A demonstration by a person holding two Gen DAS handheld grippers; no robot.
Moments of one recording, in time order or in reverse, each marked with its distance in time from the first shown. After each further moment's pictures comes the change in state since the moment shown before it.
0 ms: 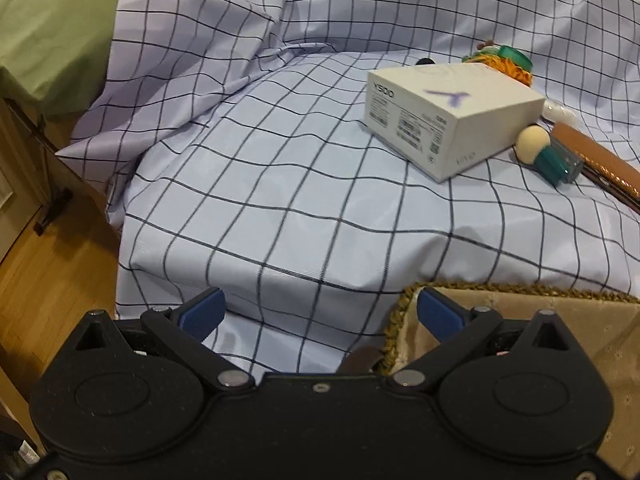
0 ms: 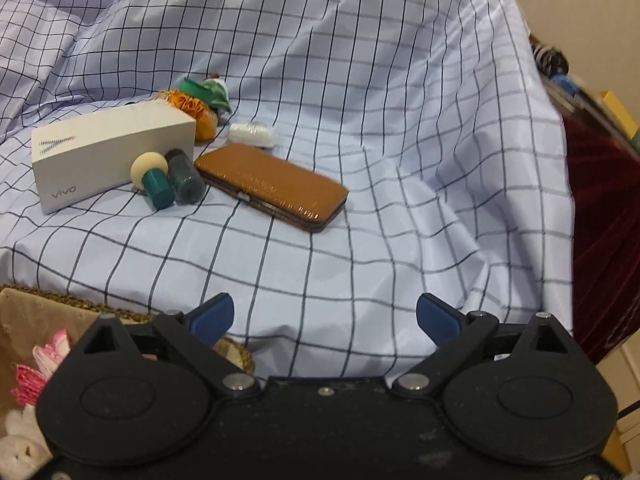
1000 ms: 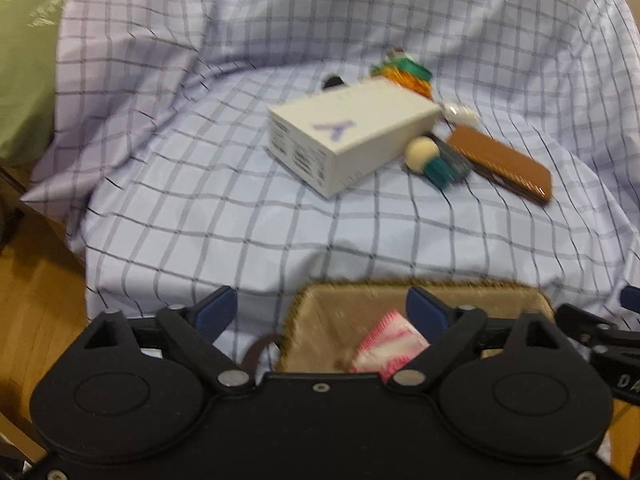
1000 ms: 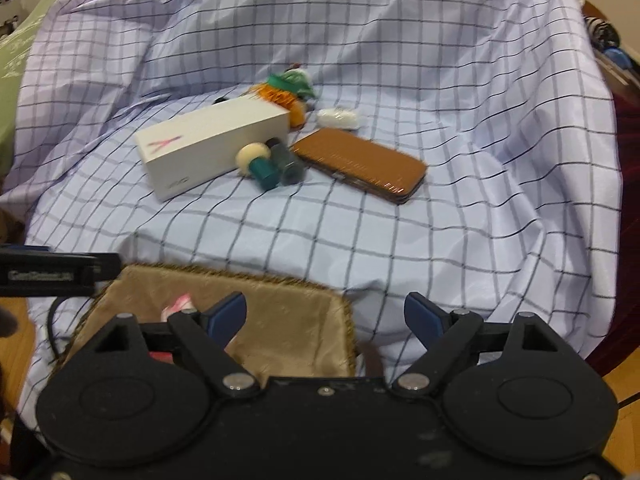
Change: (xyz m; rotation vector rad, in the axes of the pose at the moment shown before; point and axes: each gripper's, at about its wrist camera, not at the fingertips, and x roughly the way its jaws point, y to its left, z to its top) left arm -0.057 -0.028 0.023 0.072 0.029 -0.166; right arm -0.057 -0.004 0.008 0.023 0.094 0.270
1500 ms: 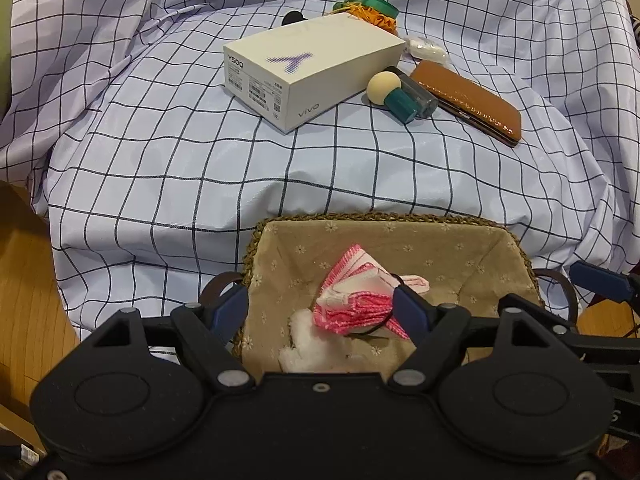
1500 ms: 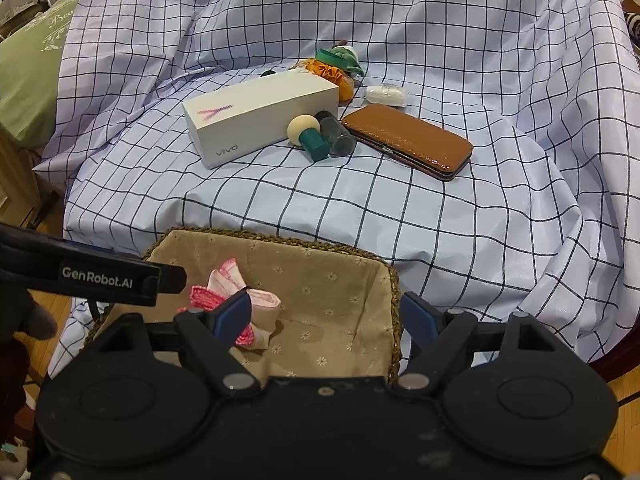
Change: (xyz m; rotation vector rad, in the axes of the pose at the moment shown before) left arm 0.006 -0.011 -0.008 0.037 0.218 -0.113; right arm -0.010 0.009 -0.010 -0.059 0.079 0.136
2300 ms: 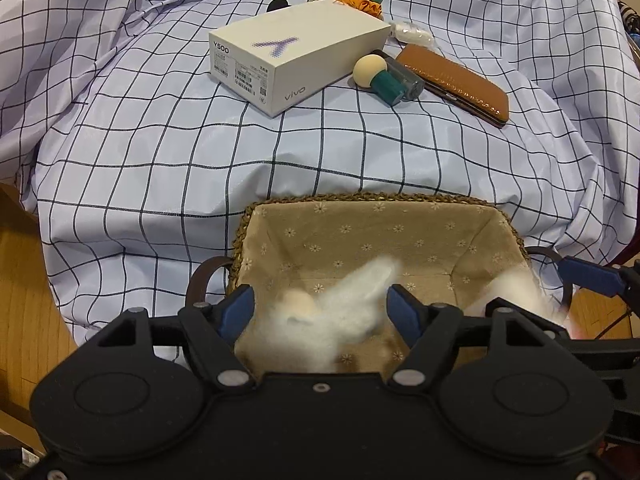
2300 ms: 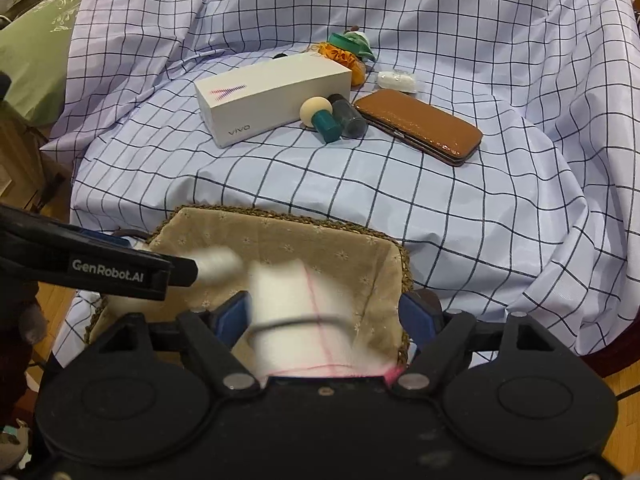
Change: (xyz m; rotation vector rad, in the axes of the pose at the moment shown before) left arm 0.001 -0.001 -0.006 0.032 0.041 -0.038; right arm -0.005 0.003 -0.006 -0.043 0.044 0.026
